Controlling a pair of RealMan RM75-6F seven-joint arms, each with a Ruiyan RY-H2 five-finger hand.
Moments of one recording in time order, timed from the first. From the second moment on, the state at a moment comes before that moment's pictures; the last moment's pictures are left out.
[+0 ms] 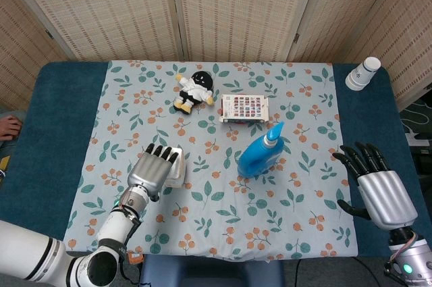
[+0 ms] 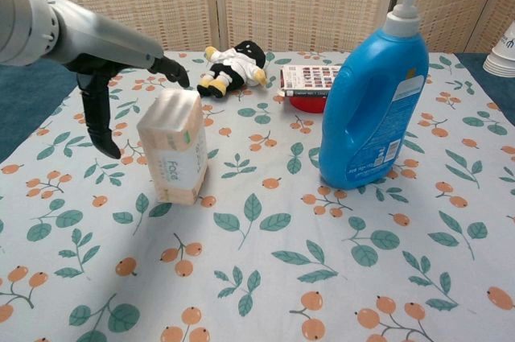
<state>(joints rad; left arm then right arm) -1.35 -1.21 -0.20 -2.27 -0.08 1.33 1.11 0.15 -0.75 0.05 -2.21 -1.54 1.38 -0.30</state>
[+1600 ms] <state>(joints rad) -1.35 -1.50 -0.31 -1.99 -0.11 1.51 1.12 0.15 -0.72 0.07 -2.21 -1.51 1.39 -0.27</state>
